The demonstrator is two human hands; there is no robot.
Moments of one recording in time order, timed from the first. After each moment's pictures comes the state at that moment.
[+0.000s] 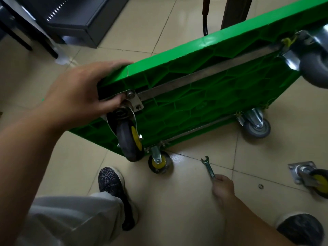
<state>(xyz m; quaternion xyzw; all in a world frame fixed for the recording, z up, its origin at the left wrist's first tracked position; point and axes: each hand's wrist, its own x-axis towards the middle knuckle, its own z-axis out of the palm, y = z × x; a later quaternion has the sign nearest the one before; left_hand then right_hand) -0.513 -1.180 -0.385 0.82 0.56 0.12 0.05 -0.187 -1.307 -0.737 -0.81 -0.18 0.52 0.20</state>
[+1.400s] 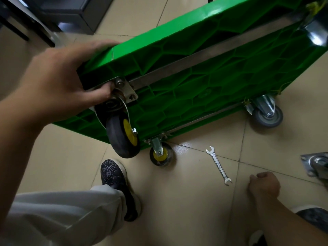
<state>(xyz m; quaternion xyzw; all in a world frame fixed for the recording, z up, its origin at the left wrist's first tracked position) -0.509 -1.180 -0.387 0.81 0.57 0.12 0.06 -0.087 -1.314 -0.765 -0.91 -0.20 0.32 0.15</state>
